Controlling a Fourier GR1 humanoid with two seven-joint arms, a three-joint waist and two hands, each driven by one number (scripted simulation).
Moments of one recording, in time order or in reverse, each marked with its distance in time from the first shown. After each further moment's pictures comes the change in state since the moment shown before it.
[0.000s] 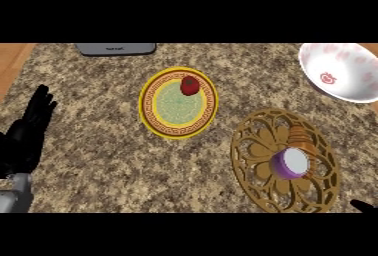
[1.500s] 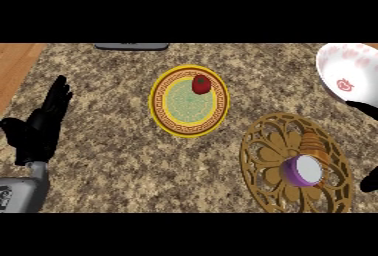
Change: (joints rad) left arm -0.082 -0.084 0.003 0.023 -0.092 -0.048 0.026; right arm -0.608 -0.186 0.207 0.259 -0.099 0.769 0.612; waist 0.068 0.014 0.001
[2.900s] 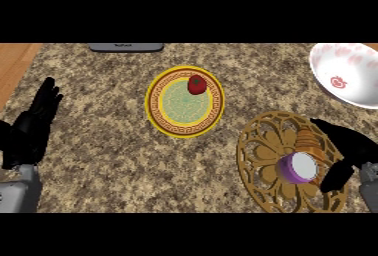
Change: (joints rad) left arm 0.025 -0.060 0.129 -0.029 -0.071 -0.098 0.031; right arm 0.021 0.353 0.006 0.197 0.531 0.045 -0.149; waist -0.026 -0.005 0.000
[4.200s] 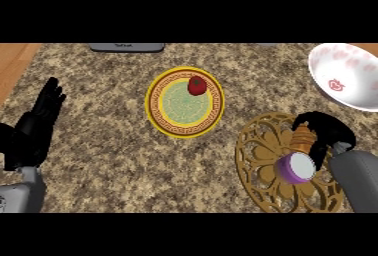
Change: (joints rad) left arm 0.007 -0.061 0.033 -0.049 -0.059 -0.048 0.024; right arm -0.189 0.182 -0.099 0.369 0.229 -0.092 -0.217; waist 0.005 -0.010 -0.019
